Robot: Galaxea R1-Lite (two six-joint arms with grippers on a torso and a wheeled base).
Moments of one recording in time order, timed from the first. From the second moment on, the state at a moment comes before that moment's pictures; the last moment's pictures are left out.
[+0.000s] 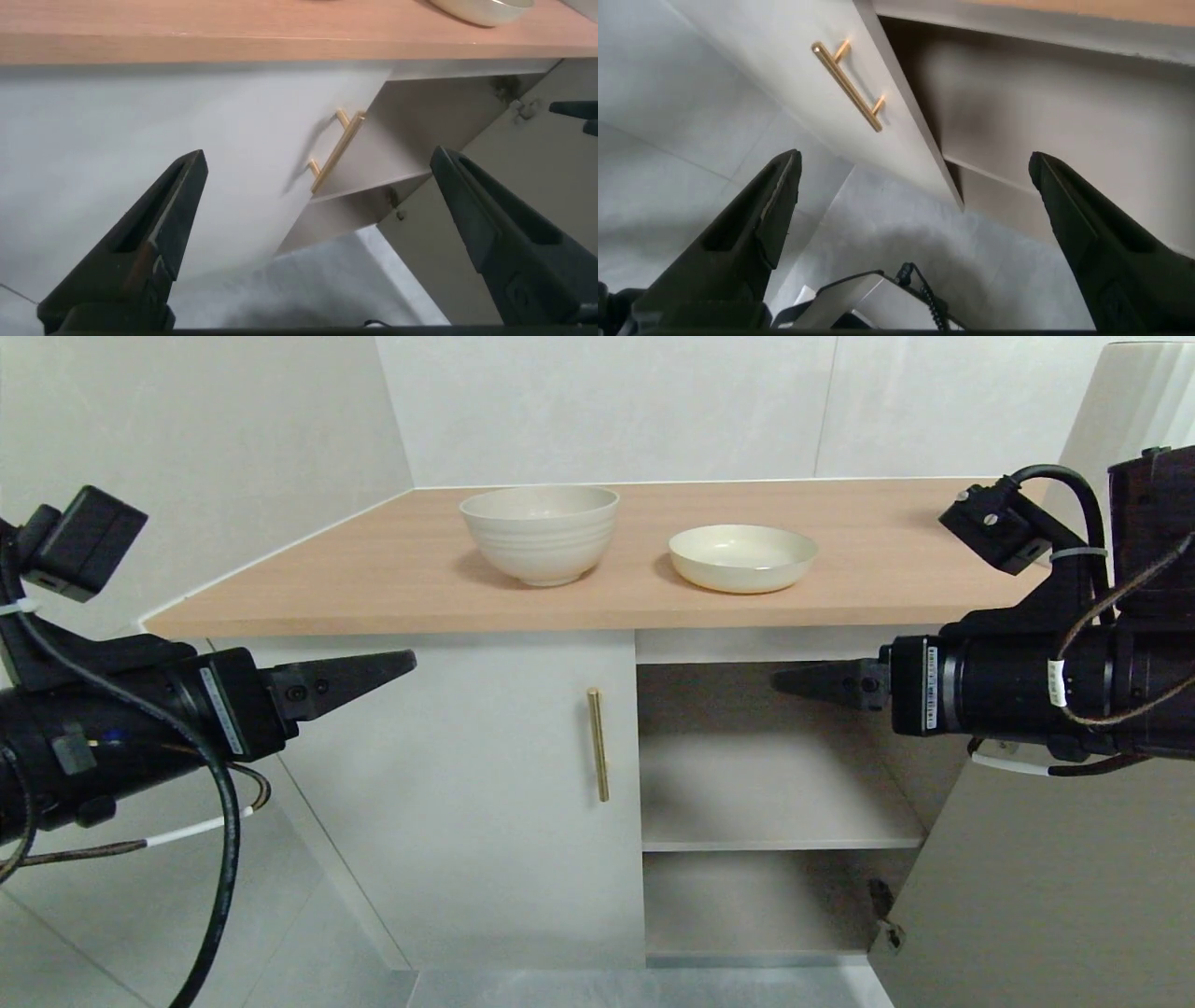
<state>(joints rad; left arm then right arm) -0.29 1.23 -0.81 -0.25 -0.20 -0.27 0.62 1.47 -1.11 -0.02 0.05 0.28</state>
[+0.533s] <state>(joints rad) -0.29 1.24 -0.80 -0.25 -0.20 -0.27 0.64 1.45 -1.09 -0.02 0.05 0.27</state>
